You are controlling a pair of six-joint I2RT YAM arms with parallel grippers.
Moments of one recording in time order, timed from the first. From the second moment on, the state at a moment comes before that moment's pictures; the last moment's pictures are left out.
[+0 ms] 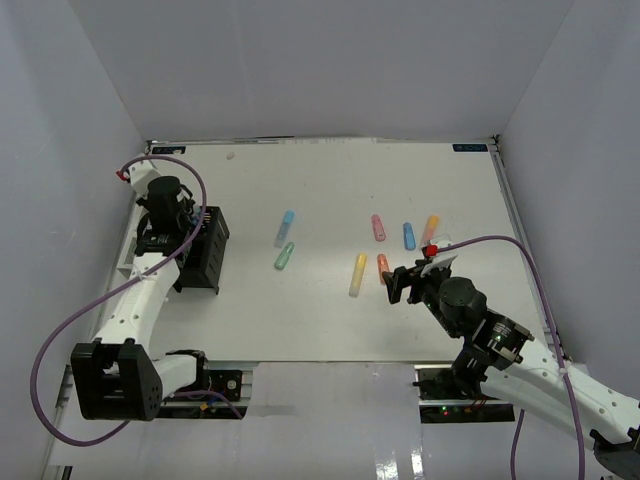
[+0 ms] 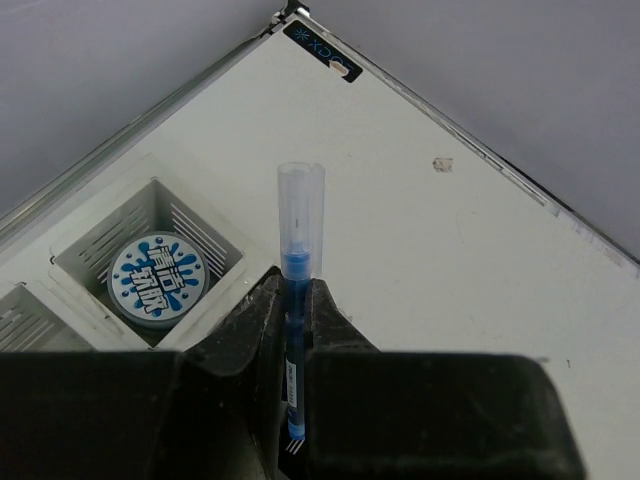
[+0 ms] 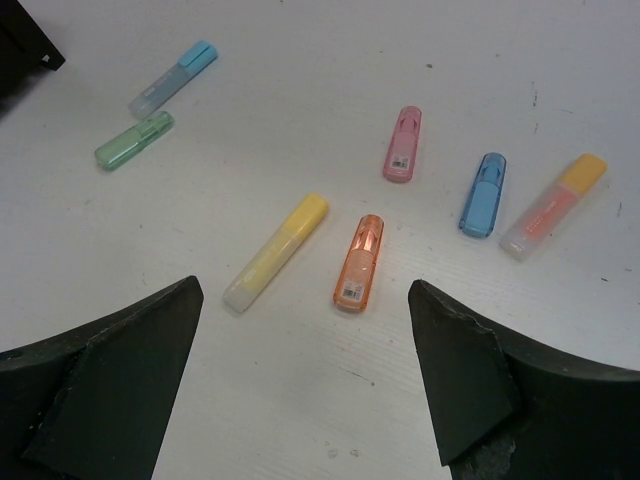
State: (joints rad) left arm -0.04 1.16 0.92 -0.05 -0.52 -0.44; right arm 0.94 0.47 0.43 -0.22 0.45 0.20
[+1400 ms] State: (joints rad) left arm -0.02 1.01 0.87 -0.09 -0.14 -0.43; right arm 0.94 0.66 0.53 -0.34 0.45 0.26
